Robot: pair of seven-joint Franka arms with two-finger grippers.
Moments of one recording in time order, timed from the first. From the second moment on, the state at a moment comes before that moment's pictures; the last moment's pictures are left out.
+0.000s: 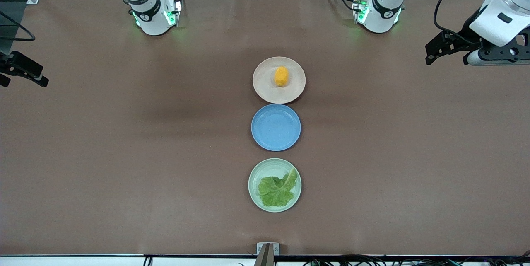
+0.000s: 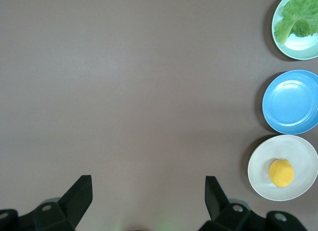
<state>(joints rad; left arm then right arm) 0.06 -0.12 -0.20 -1.68 -0.03 1.57 -0.14 -0.03 0.04 -0.02 -1.43 0.03 1.54 -0.01</state>
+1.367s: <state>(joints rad) -0.23 0.39 -0.23 -1.58 -0.01 1.92 -0.26 0.62 0.06 0.00 -1.63 0.03 1.73 0.70</state>
